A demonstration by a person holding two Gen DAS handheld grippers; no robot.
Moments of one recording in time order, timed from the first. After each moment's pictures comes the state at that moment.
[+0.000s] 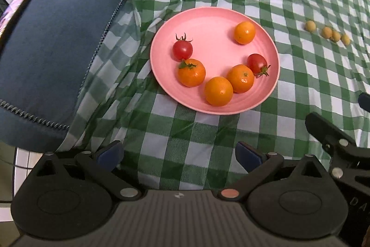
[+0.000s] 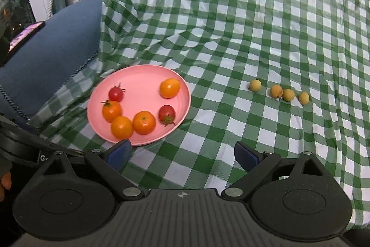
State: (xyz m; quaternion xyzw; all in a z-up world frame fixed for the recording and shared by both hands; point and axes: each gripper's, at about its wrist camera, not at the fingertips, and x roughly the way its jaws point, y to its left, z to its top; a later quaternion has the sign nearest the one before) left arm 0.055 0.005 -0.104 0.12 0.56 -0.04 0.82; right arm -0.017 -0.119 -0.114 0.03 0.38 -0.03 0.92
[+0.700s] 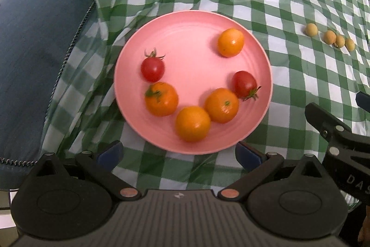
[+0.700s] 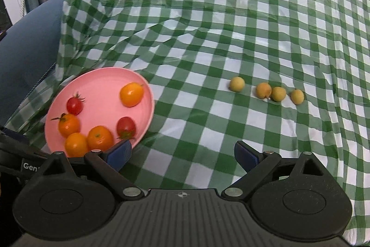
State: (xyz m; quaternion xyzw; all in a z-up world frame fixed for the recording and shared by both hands) left arm 0.105 -0.035 -0.128 0.13 0.58 -0.06 0.81; right arm 0.030 -0.169 -0.141 0.05 0.40 -0.06 0.91
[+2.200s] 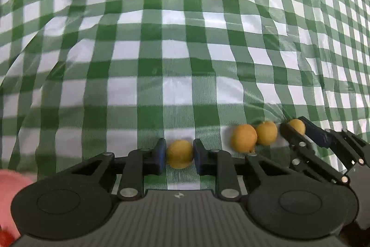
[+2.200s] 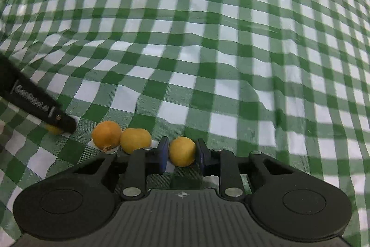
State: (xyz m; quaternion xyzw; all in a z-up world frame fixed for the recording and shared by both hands) left arm 0.232 -0.243 -0.171 0.11 0.53 -0.23 0.81; right arm 0.092 -0.347 -0.203 0.03 0.35 -0.18 0.92
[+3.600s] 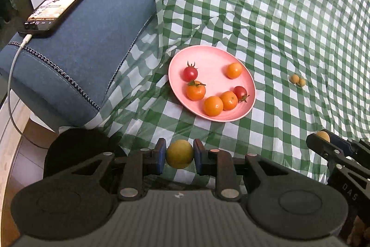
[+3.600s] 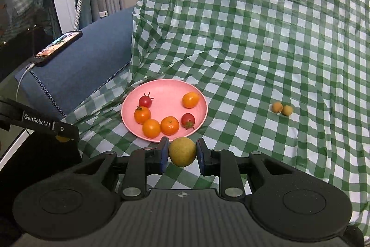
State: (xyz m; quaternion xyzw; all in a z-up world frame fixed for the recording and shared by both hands) left arm -0.008 0.090 -0.043 -0.01 0.49 -0.08 0.87; right arm -0.088 -0.090 -0.062 0.00 0.34 0.02 0.94
